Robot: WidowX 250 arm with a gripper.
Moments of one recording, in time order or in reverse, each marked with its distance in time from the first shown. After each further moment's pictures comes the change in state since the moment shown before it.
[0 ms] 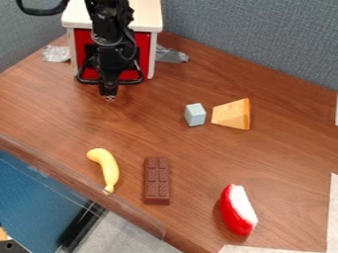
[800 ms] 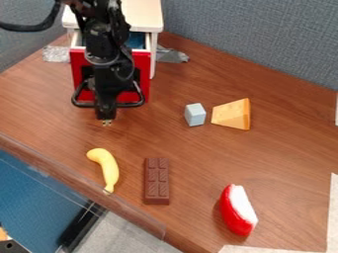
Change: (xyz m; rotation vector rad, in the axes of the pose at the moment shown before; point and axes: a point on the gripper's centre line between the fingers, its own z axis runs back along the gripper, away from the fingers) arm -0.011 -0.060 0.017 -0.092 -0.005 -0.013
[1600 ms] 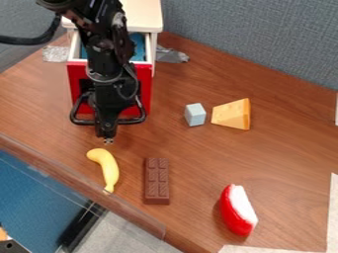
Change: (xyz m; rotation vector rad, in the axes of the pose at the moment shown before) arm 0.000 -0.028 0.001 -0.029 0.030 0.031
